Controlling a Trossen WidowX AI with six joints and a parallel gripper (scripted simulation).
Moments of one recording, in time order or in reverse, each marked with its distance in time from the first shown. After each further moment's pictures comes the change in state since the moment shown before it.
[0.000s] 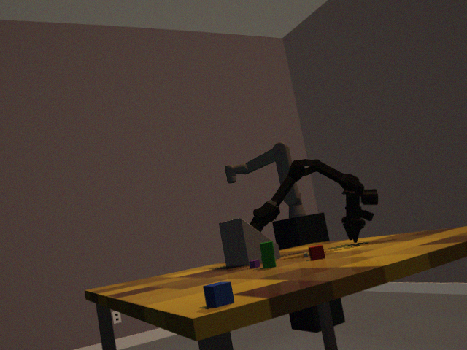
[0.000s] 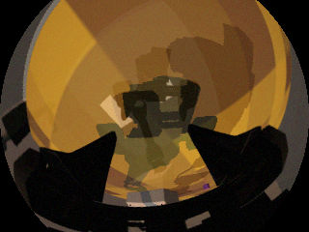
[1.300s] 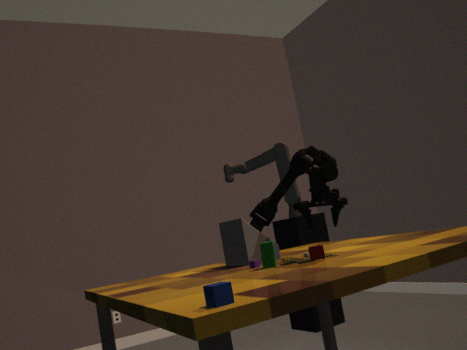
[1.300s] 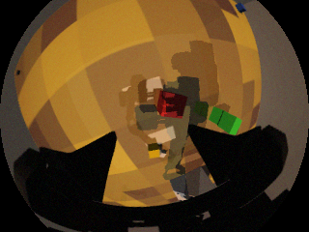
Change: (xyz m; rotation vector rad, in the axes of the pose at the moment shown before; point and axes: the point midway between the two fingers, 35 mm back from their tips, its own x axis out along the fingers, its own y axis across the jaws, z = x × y) arm -0.086 -0.313 -0.178 1.286 -0.146 -0.031
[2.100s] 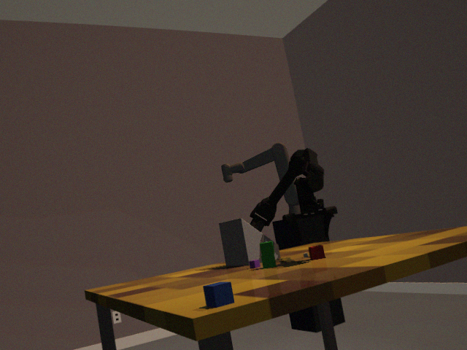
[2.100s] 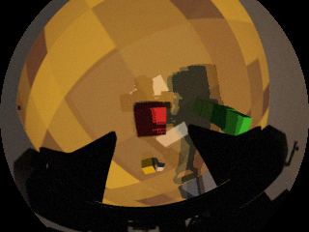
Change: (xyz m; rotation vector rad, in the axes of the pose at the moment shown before) arm 0.034 -0.049 0.013 0.215 -0.019 0.055
